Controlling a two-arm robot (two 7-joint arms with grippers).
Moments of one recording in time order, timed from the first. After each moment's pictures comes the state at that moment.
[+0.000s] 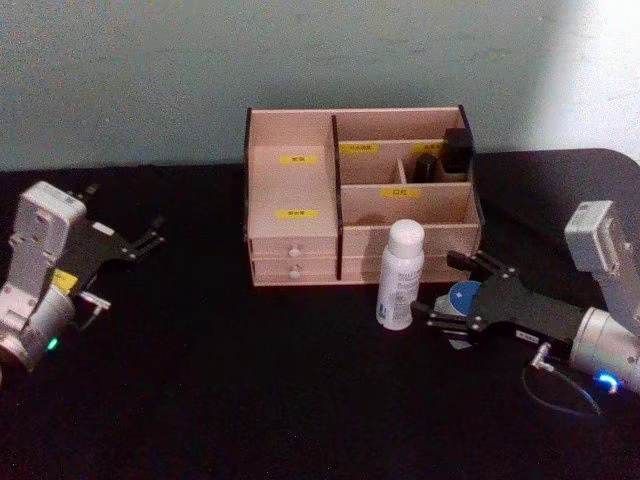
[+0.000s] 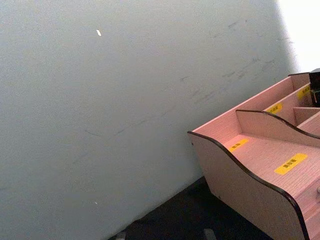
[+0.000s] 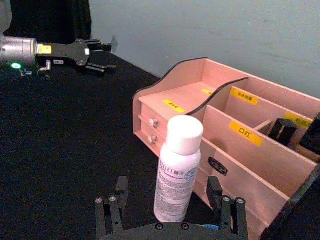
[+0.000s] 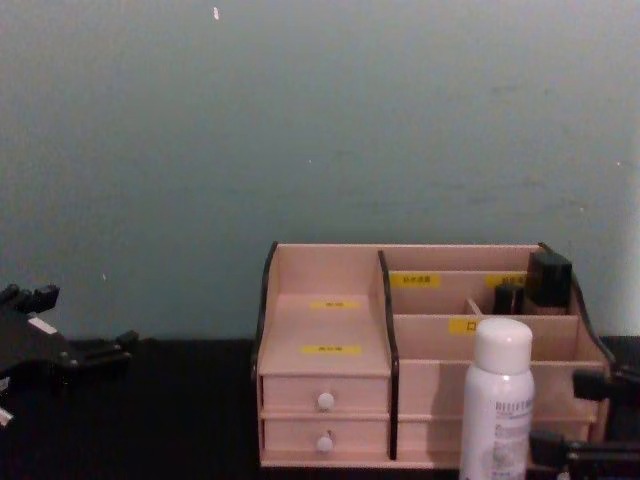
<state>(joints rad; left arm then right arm) -0.20 0.60 0.45 -1.41 -0.25 -0.12 0.03 0.12 0.67 -0.41 -1.55 0.47 -0.04 0.56</state>
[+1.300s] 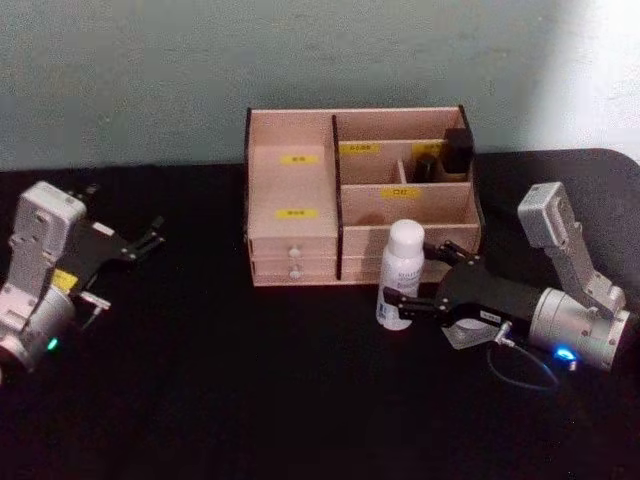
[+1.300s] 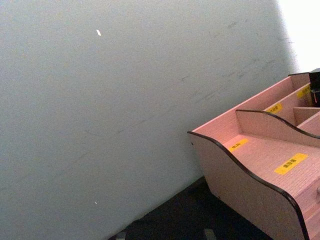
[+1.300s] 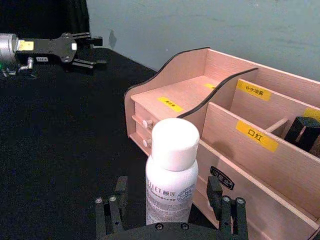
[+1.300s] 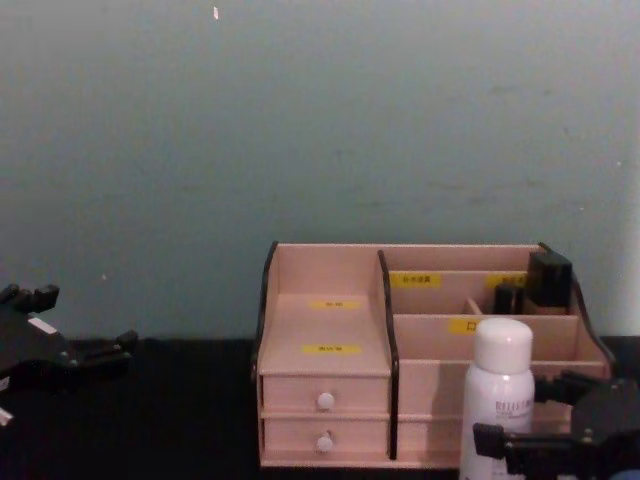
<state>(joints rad) -0.20 0.60 0.45 -1.41 -0.25 -0.12 0.03 0.27 0.54 -0.46 -1.35 0.43 -0.01 0.63</state>
